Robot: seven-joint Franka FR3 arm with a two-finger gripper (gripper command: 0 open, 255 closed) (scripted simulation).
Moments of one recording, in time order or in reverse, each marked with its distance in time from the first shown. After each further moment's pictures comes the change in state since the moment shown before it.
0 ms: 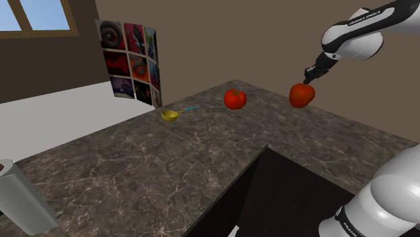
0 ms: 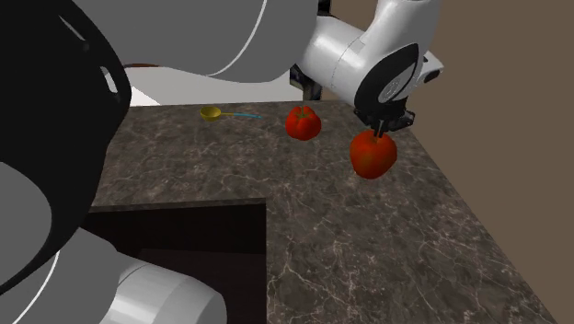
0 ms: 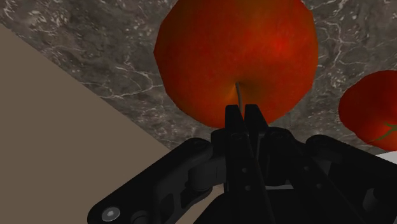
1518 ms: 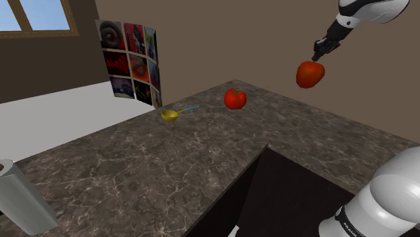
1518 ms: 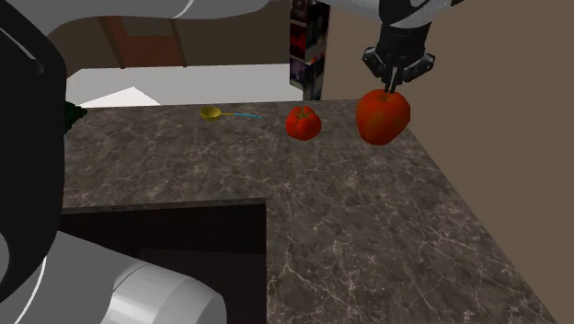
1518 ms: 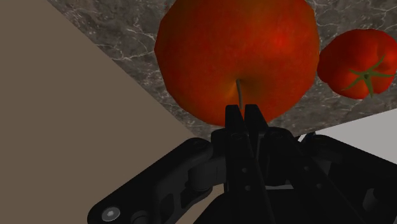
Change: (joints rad) arm -0.007 -0.056 0.047 0.251 -0.053 -0.300 0.073
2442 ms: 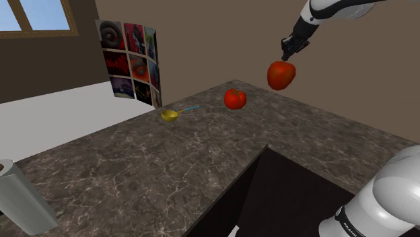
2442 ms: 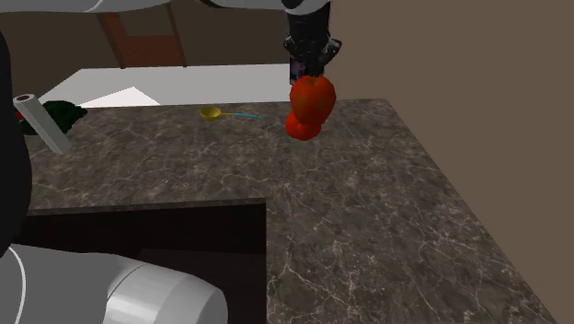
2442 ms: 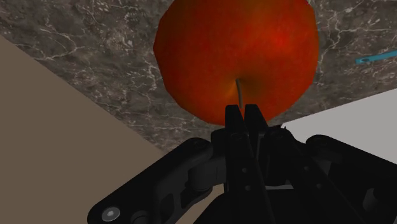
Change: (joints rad) arm 0.053 -0.098 0.283 -0.123 -0.114 0.015 0.388
